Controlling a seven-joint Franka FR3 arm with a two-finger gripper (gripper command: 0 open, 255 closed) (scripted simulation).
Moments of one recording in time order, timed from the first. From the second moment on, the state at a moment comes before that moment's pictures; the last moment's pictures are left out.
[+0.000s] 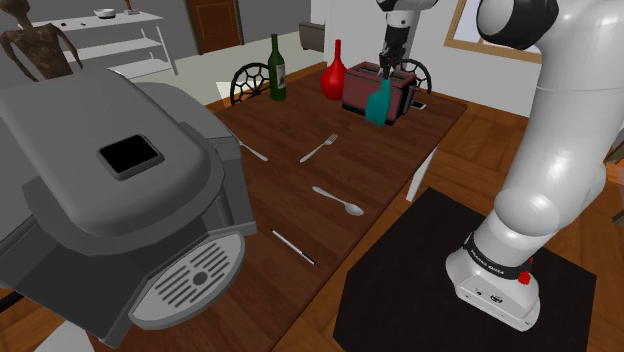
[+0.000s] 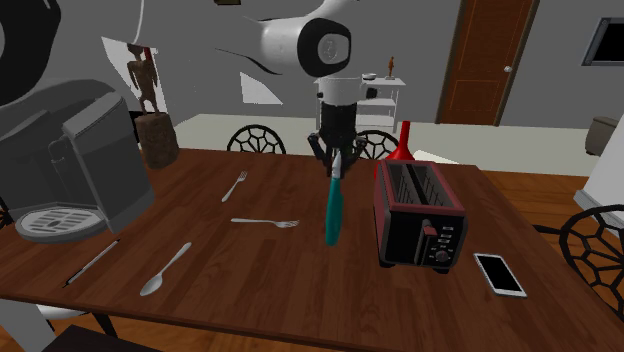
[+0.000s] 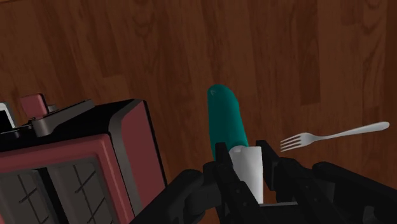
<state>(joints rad) -0.21 0.32 -0.37 -1.51 0.12 1.81 -0.56</state>
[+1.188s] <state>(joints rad) 0.02 0.06 -0.25 -1.82 0.02 1.87 -0.20</state>
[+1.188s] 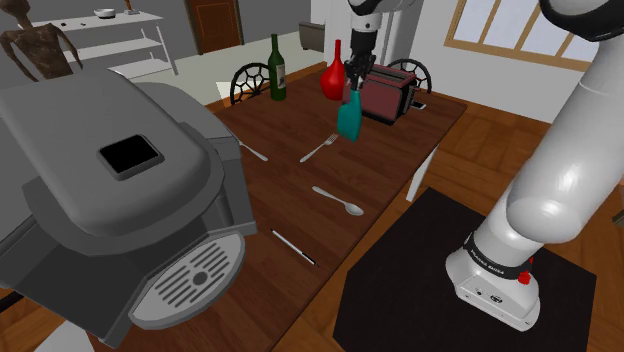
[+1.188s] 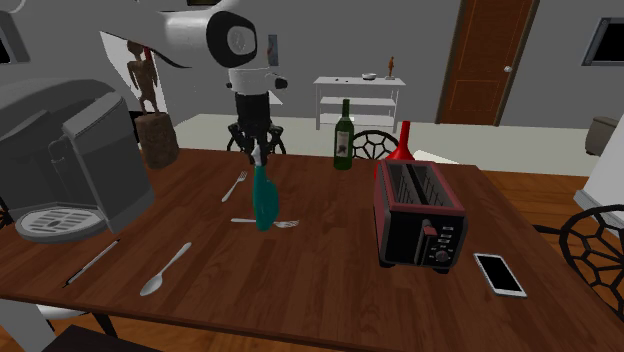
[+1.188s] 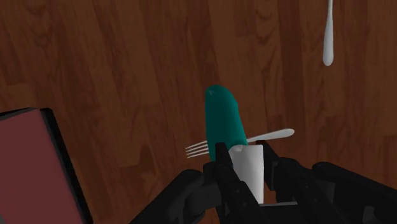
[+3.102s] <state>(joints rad) 0.34 0.14 0.04 -1.75 0.00 1.89 0.42</state>
